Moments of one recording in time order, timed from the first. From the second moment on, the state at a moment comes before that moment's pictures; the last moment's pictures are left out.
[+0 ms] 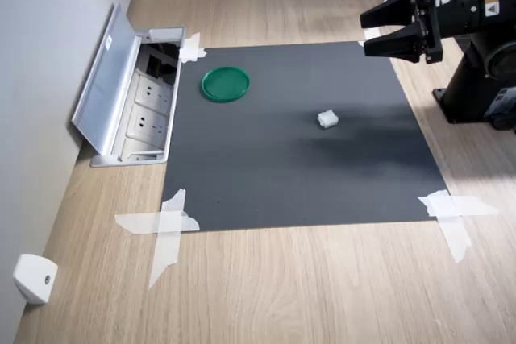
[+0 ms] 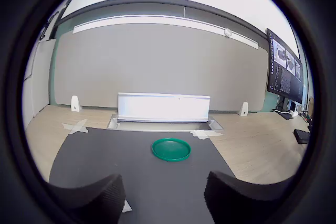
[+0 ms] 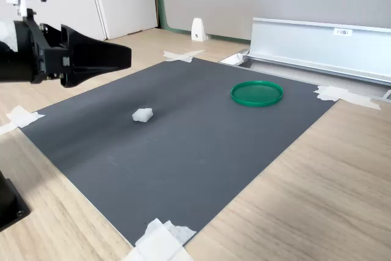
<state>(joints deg) -6.0 -0.6 0.1 -4.4 12.8 0.9</state>
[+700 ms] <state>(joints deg) -6.0 -0.4 0.0 -1.8 9.0 0.6</state>
